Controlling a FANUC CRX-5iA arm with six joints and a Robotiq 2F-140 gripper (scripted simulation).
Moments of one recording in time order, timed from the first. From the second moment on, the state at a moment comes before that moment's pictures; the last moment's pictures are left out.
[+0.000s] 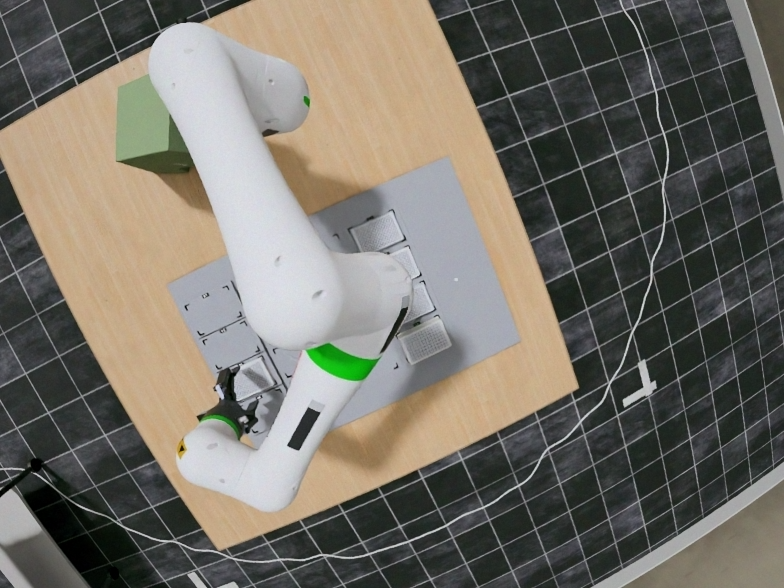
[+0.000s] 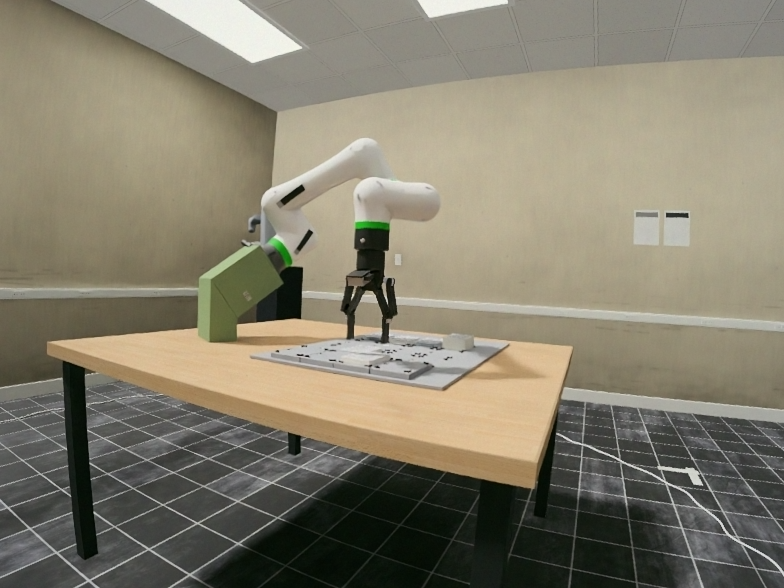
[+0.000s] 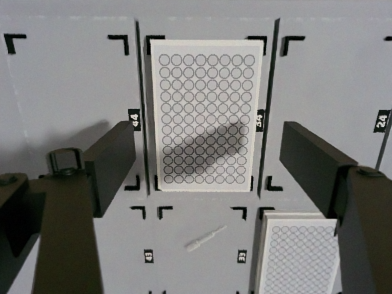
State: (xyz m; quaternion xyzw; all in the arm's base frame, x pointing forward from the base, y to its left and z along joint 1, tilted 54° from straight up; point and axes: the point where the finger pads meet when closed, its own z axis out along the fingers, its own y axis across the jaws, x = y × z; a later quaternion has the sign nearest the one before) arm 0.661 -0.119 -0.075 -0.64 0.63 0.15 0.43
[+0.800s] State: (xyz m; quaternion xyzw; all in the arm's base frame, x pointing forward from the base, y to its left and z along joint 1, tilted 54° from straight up) arm 0.670 -0.099 -0.091 -0.64 0.63 0.15 0.43
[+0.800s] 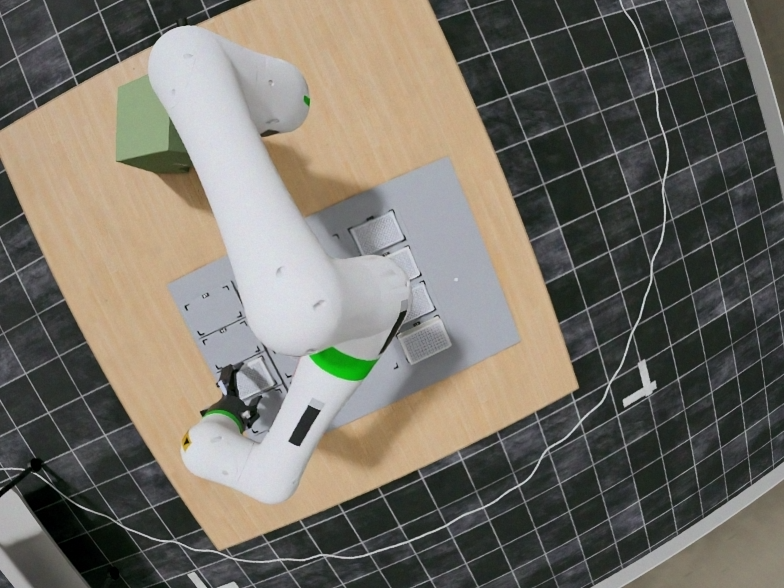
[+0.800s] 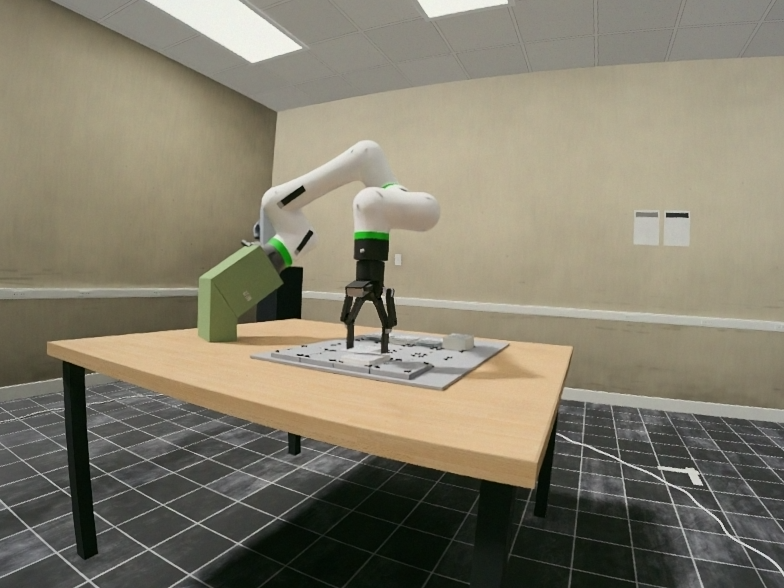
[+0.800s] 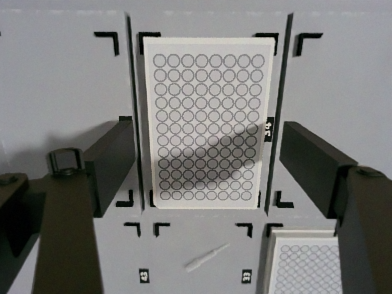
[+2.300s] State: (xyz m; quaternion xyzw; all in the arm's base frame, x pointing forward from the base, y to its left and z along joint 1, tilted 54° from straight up) arm 0.677 -0.083 -0.103 -0.64 0.63 0.15 0.43
